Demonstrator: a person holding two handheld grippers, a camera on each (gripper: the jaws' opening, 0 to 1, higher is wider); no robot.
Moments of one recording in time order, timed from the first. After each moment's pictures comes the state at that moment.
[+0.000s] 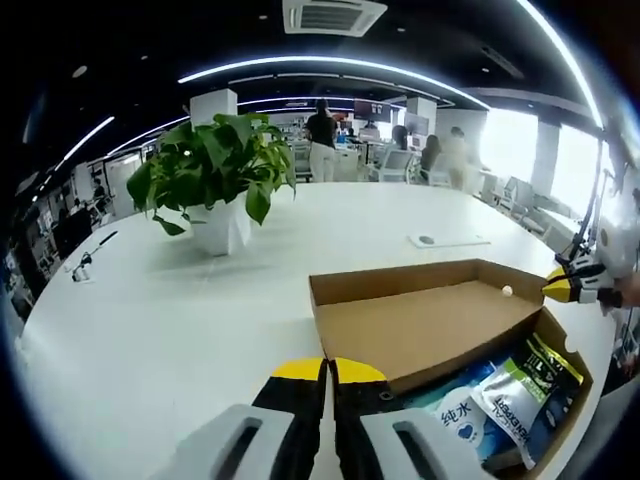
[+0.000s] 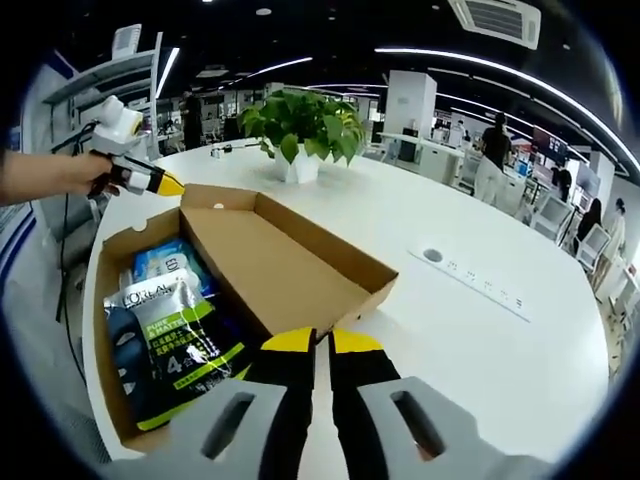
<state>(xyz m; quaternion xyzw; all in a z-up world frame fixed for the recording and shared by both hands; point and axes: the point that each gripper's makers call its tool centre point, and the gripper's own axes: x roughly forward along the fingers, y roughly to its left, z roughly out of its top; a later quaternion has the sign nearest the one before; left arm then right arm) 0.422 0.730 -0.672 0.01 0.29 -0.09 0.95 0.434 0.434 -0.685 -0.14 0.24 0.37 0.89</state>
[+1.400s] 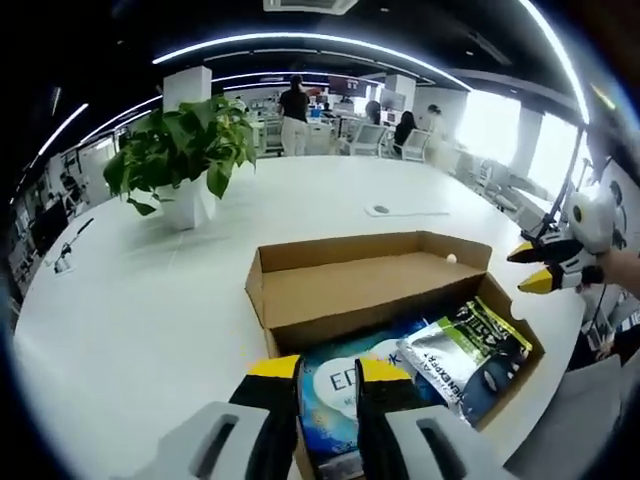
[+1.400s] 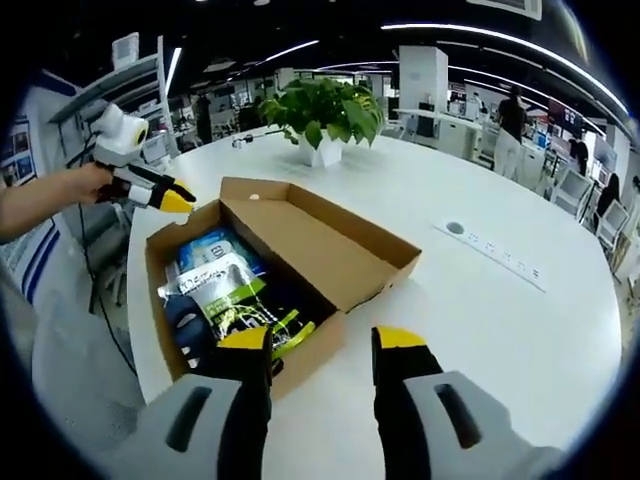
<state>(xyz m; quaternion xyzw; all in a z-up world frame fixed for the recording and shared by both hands) 0.350 0.676 -0.671 0.00 0.36 -0.16 0.92 0.376 0.426 -0.672 -0.11 0.31 0.41 0.85</state>
